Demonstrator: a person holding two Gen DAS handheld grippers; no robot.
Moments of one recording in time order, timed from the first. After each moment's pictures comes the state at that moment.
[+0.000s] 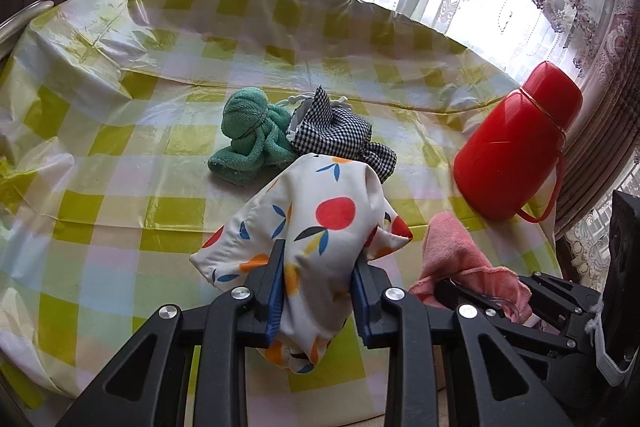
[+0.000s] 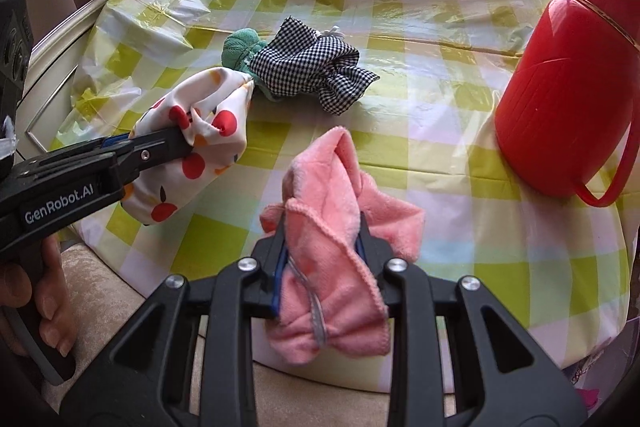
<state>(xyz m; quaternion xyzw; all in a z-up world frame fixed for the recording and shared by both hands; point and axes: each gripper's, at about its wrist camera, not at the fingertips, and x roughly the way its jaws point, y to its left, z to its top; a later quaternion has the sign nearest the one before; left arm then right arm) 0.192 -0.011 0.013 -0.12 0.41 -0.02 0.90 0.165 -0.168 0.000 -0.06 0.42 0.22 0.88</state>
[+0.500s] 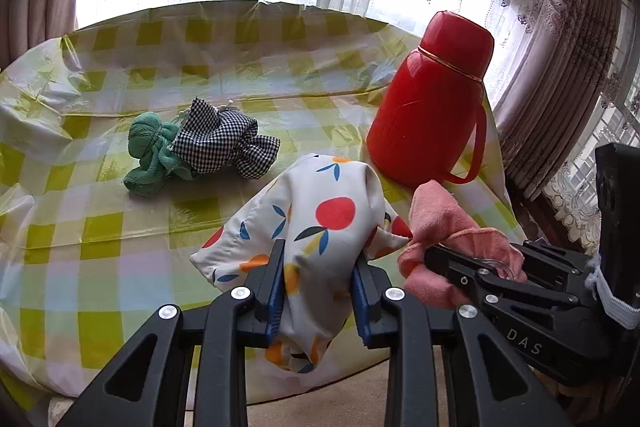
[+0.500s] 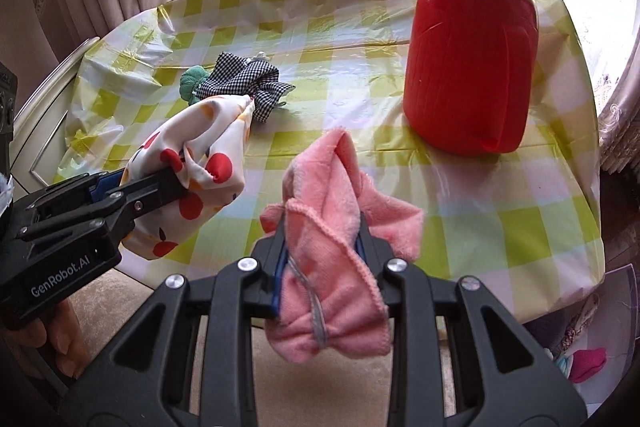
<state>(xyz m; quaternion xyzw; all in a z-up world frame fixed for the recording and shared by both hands) 0.174 -0.102 0.034 -0.06 0.40 -0.11 0.91 0.141 -0.256 0.020 0.00 0.41 0.17 0.89</state>
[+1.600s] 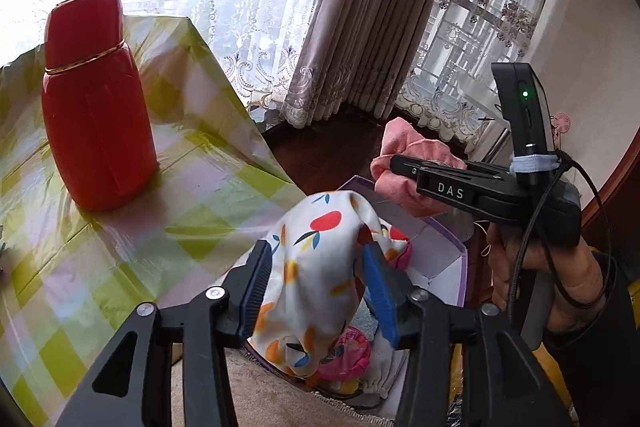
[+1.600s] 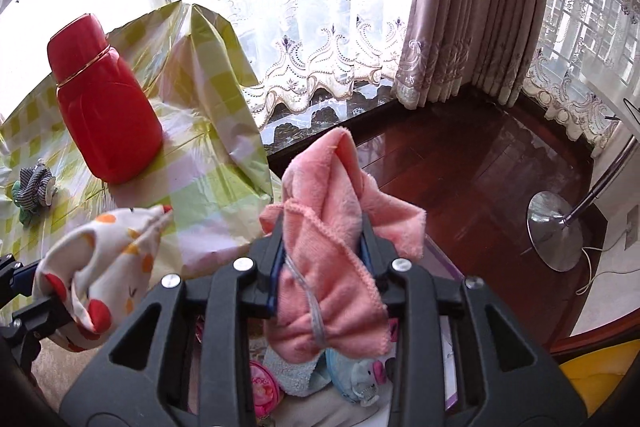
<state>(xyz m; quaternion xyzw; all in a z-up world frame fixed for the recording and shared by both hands) 0.151 -0.341 0.046 0.04 0.40 -0.40 0.82 0.091 -0.553 0.039 0.09 0.39 -0.14 0.90</state>
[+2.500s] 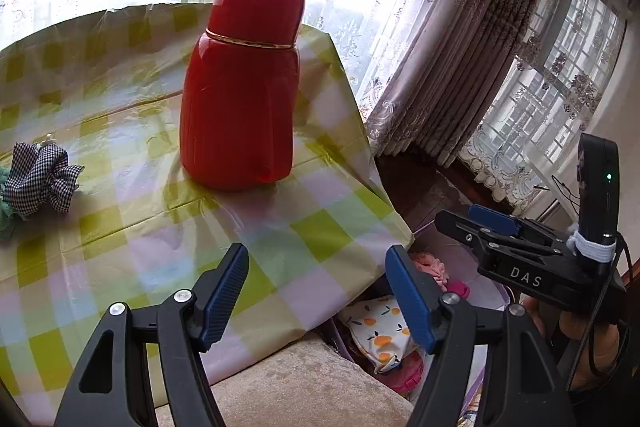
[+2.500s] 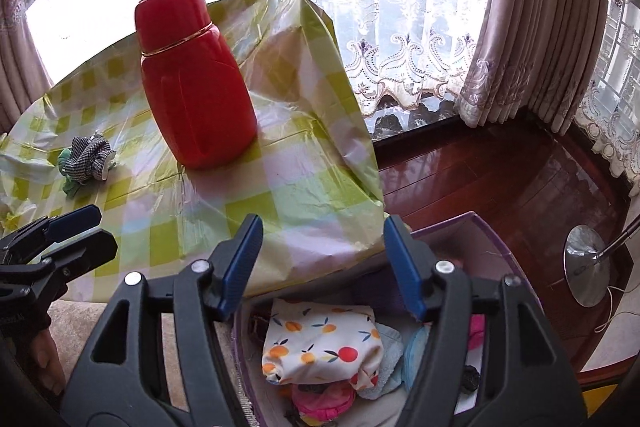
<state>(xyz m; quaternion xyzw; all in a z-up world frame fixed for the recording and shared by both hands) 0.186 -0.234 0.044 -0.06 0.40 -0.27 0.87 0.110 -0.460 0.049 0.06 0.39 -0.03 0.92</state>
